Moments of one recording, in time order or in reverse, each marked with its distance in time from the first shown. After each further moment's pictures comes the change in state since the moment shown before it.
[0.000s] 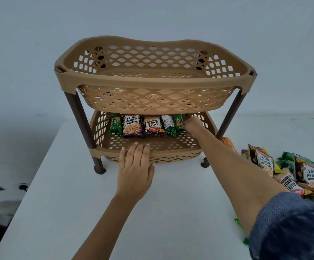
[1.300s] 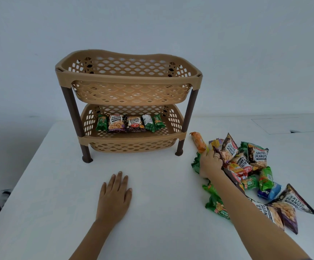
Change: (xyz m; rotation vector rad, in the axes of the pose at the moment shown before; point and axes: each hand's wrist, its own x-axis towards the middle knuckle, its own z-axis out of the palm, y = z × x) left_hand -0.123 0.020 0.002 -0.169 -0.423 -0.186; right_hand -0.155 0.175 -0.074 -0.978 0.172 -0.061
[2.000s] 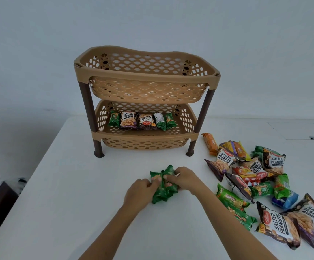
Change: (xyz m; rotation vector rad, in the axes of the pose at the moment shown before) left_hand 0.010 0.055 -0.029 -0.586 -0.190 -0.222; right_hand -0.059 -0.082 0.005 0.800 -0.381 -0.239
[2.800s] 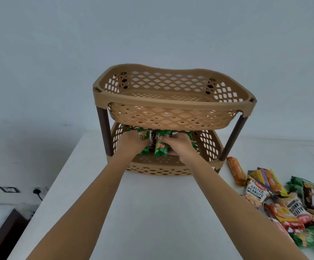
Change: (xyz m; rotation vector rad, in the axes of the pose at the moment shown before) left_hand 0.148 0.069 -0.174 0.318 0.256 0.002; right_hand 0.095 -0.171 -0.042 0.552 0.151 -0.157
